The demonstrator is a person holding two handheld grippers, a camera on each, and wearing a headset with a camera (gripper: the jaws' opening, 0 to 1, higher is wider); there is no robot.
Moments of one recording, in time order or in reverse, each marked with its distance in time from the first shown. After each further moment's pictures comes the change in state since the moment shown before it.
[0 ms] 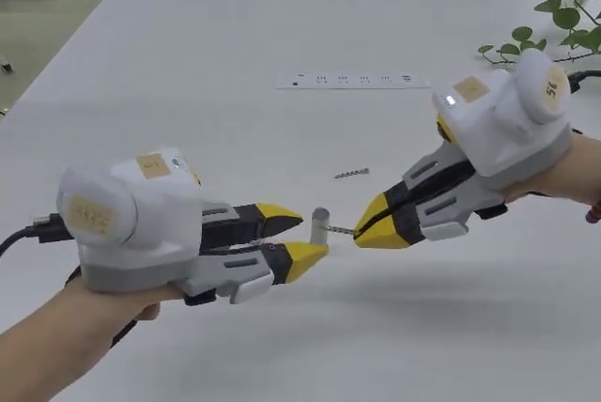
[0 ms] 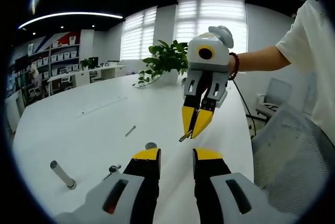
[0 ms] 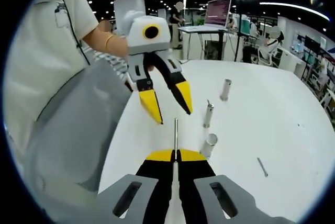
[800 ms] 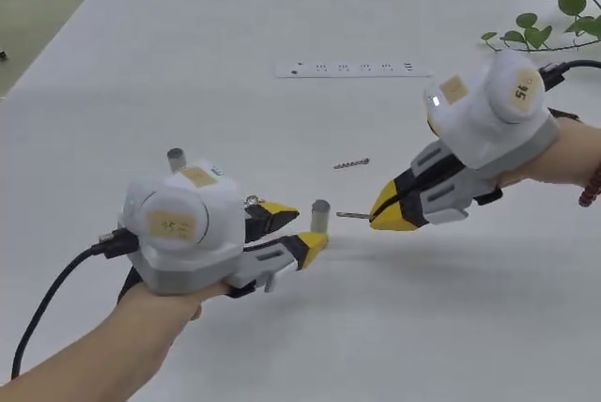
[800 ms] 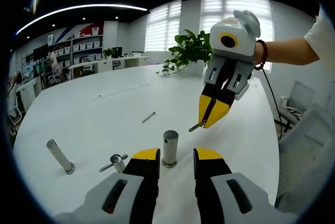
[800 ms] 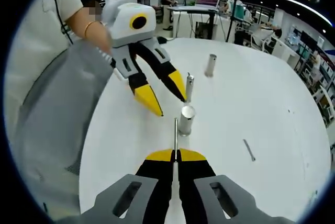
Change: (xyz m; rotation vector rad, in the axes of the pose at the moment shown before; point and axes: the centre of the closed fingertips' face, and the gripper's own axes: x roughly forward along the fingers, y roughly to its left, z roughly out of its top) left arm 0.031 0.029 -0.028 -0.081 0.043 0.186; right arm 0.001 -0.034 -0.039 -0.005 0.161 -0.087
